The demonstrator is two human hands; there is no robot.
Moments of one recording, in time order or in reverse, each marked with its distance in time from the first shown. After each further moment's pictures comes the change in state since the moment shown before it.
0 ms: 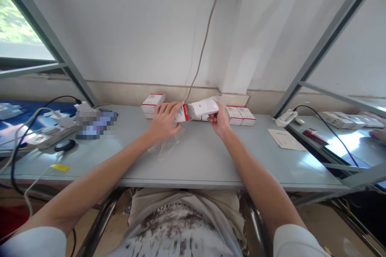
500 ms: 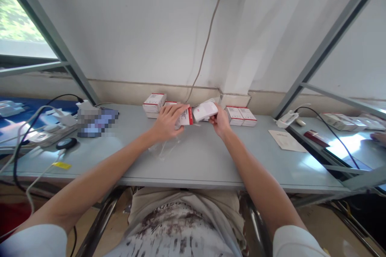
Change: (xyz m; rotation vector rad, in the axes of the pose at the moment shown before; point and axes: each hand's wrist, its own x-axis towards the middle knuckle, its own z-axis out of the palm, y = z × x) left_hand -0.002 0.000 0.001 -0.080 -0.020 0.097; right_hand 0.004 0.007 -0.003 -0.112 -0.015 -0.014
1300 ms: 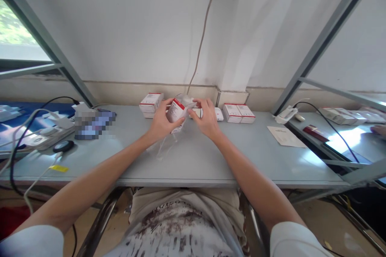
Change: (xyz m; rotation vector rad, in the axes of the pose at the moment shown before) left_hand 0.002 0.001 0.010 -0.414 0.191 -0.326; right_hand -0.030 0.006 0.016 -0.786 -0.203 -0.843
